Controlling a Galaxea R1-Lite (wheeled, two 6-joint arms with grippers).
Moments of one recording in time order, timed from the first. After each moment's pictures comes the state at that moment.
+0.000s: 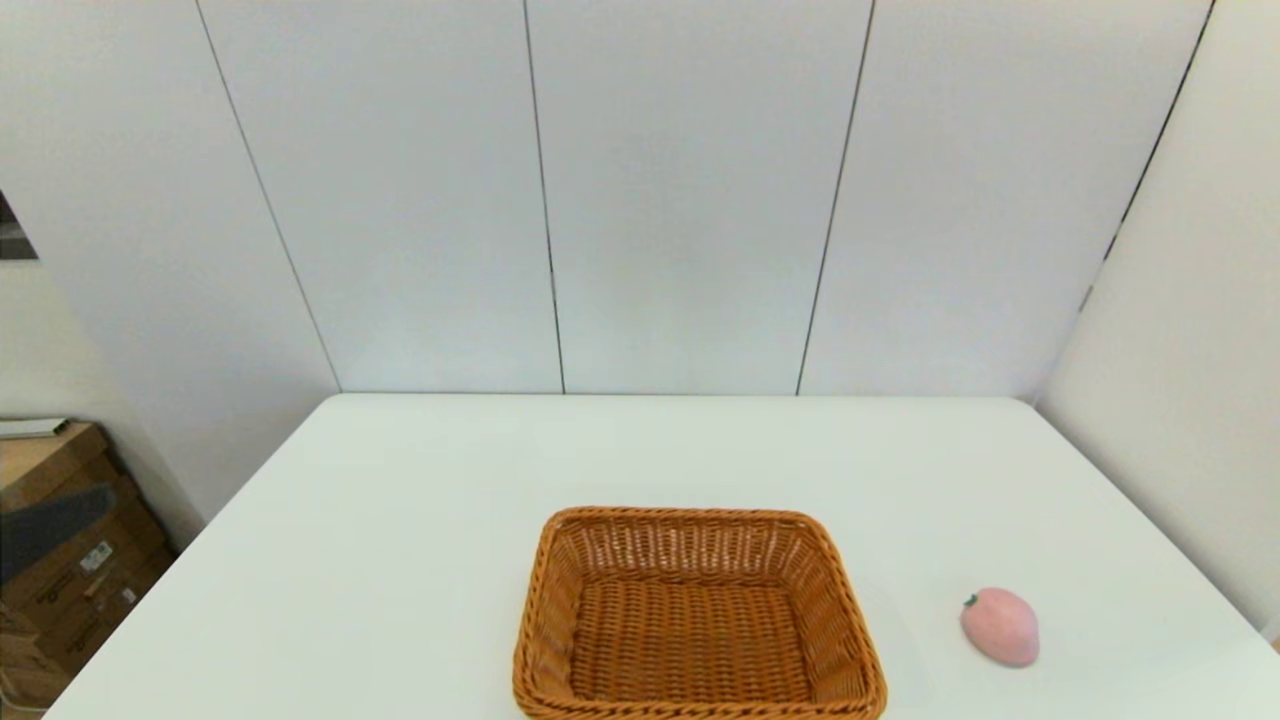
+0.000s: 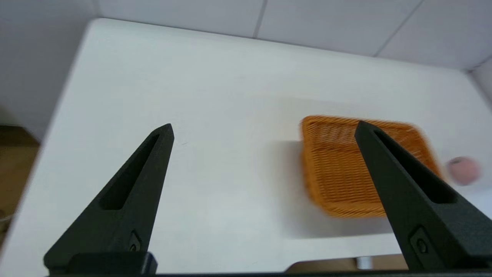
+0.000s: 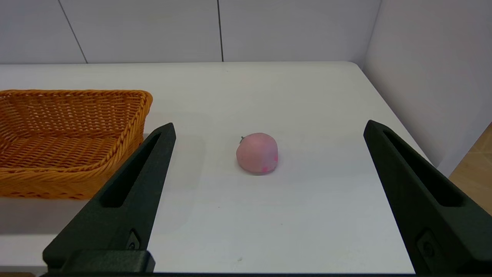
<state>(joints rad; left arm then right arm) -0.17 0.76 -0.76 0.32 0.03 -0.24 0.00 0.00 0.00 0.00 -0.01 0.02</state>
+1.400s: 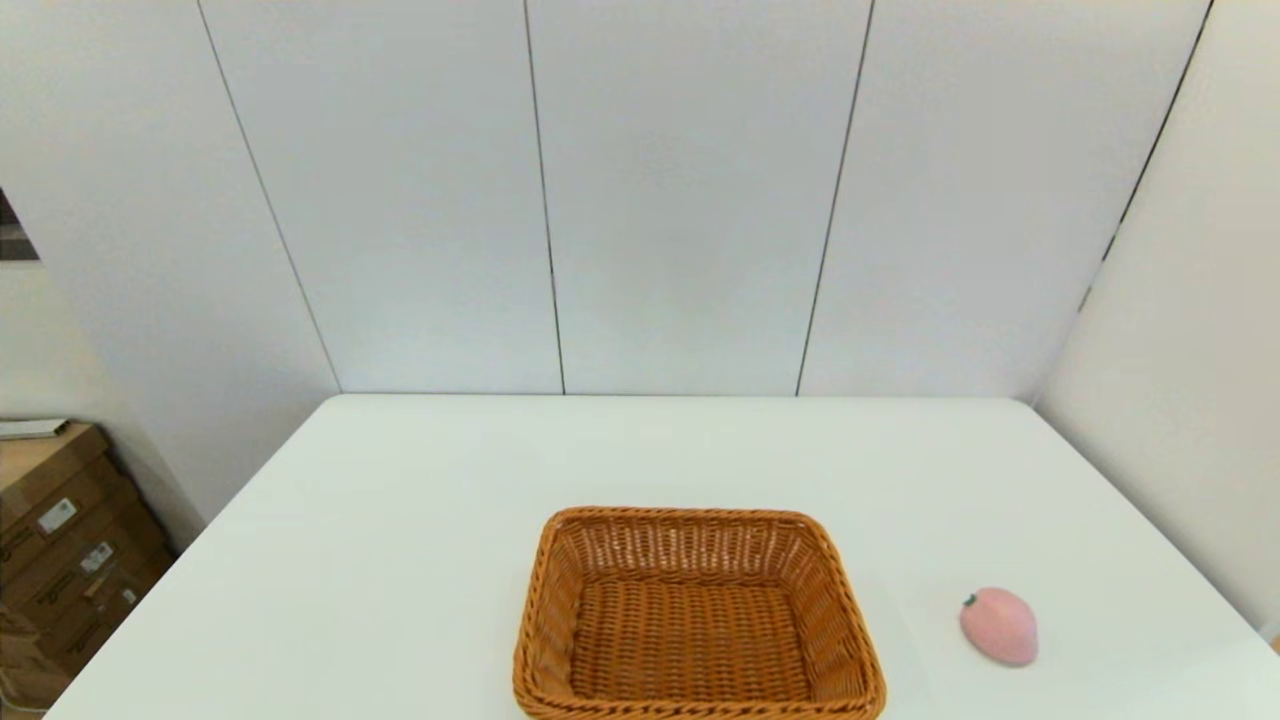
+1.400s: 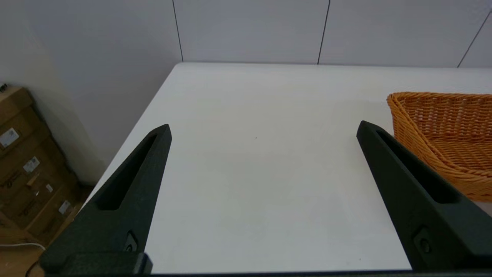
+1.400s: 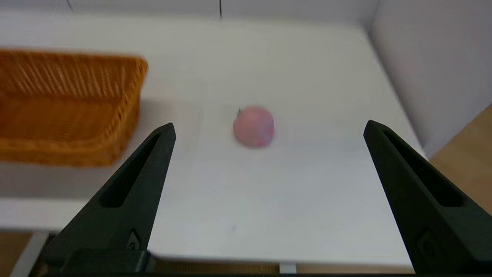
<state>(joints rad) 0.00 0.00 -0.01 0.01 0.03 -0.03 0.00 0.32 -0.22 0.16 -0.01 -0.04</state>
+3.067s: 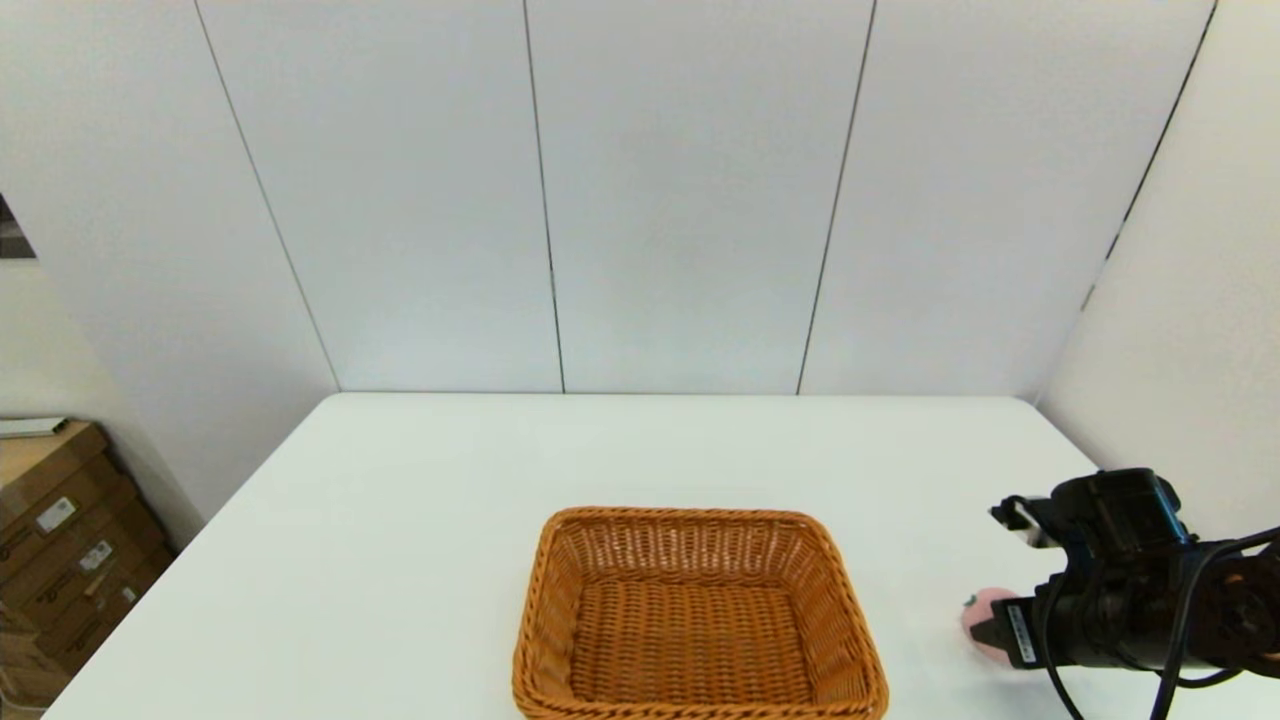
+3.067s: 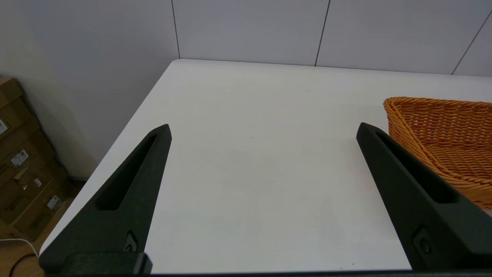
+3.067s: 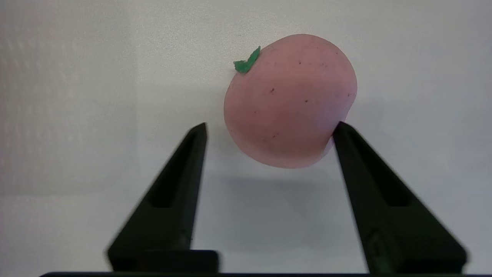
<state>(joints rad) 0.00 0.00 -0.01 0.01 0.03 -0.07 0.02 1.90 -0.43 -0.40 0.00 -0.02</state>
